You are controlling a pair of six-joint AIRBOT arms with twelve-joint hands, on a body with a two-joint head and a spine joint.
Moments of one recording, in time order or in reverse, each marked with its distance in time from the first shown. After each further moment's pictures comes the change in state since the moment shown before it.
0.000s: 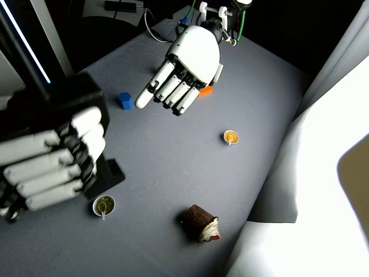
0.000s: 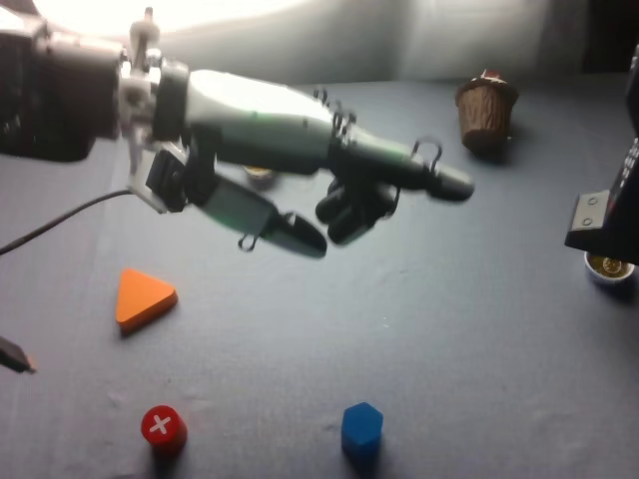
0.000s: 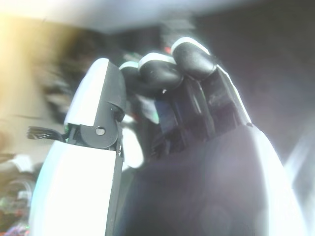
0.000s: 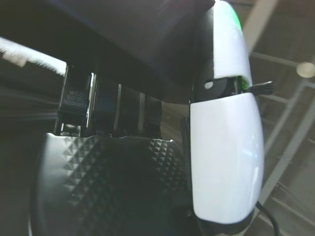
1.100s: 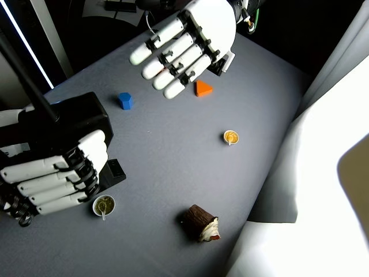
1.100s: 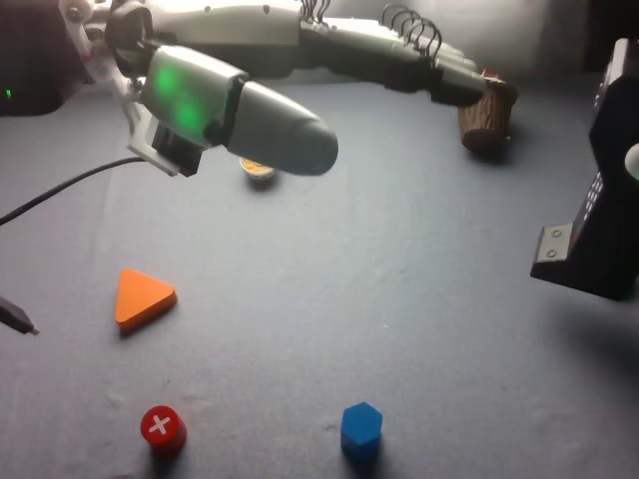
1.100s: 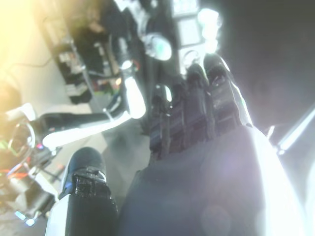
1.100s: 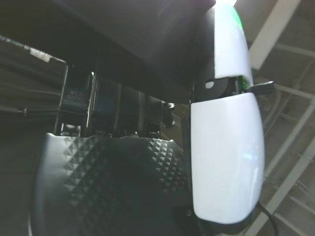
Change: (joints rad) left arm -0.019 -0.028 0.121 -0.229 -0.194 -0.013; right arm -0.007 -0.083 0.025 -0.013 0.000 0.010
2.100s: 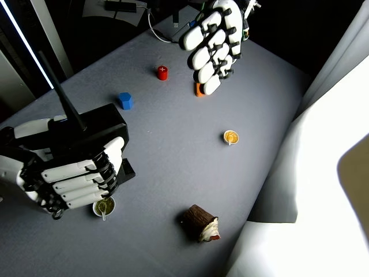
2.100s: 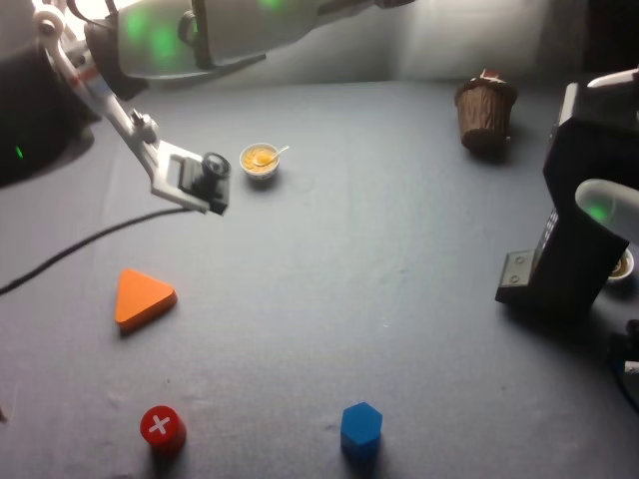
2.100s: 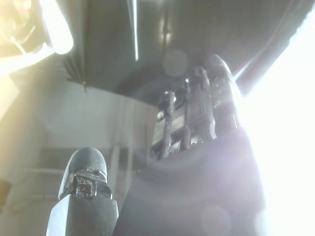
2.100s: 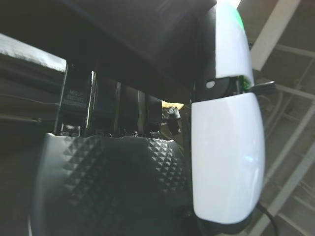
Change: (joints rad) left arm 0.185 0.023 -0.097 -0.524 0.040 -0.014; right arm 0.011 -0.138 0.093 0.008 -0.004 -0.017
